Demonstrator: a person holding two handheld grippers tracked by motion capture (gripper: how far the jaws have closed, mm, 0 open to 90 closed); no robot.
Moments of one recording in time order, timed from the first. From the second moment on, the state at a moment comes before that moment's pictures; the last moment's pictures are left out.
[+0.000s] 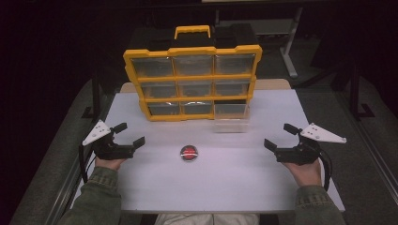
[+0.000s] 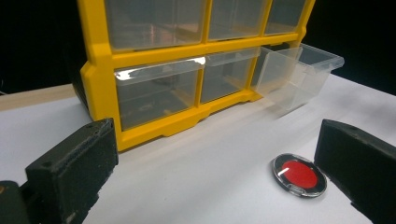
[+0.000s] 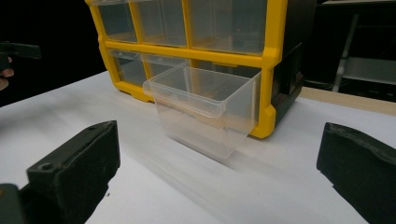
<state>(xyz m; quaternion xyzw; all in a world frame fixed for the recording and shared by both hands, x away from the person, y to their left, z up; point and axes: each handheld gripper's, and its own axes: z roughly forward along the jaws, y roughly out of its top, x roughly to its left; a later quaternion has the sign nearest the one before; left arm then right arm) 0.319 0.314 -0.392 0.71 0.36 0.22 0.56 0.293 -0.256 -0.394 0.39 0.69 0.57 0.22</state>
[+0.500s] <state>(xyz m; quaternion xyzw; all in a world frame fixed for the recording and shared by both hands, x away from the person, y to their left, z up) 0.315 0.311 -0.388 0.71 0.35 0.23 0.56 0.294 -0.256 -0.395 0.39 0.69 0.56 0.23</state>
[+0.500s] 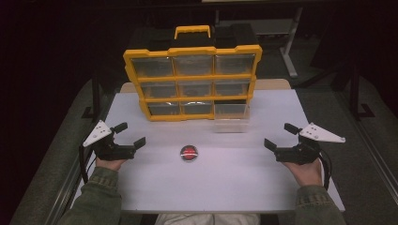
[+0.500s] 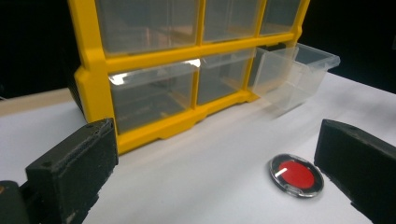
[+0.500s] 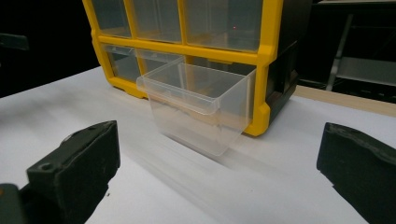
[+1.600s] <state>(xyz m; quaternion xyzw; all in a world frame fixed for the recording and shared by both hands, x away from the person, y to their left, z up) 0.346 0.253 -0.368 0.81 0.27 0.16 0.49 0.294 -0.261 -0.394 0.39 0.69 0.56 0.24</state>
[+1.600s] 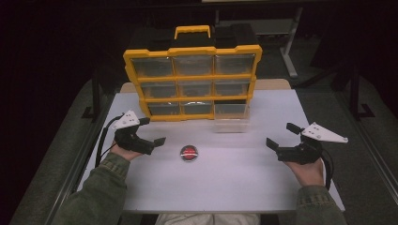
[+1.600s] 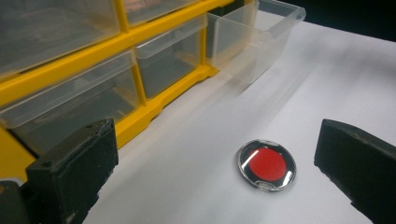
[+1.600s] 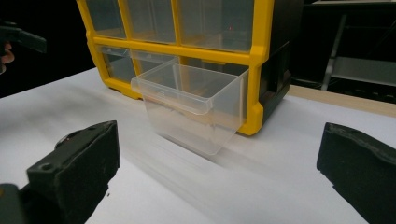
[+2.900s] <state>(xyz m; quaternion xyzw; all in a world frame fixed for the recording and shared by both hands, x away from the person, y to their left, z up) 0.364 0.192 -0.391 0.88 0.19 0.09 0.43 0.294 -0.260 -0.394 0.39 0.70 0.55 0.23</state>
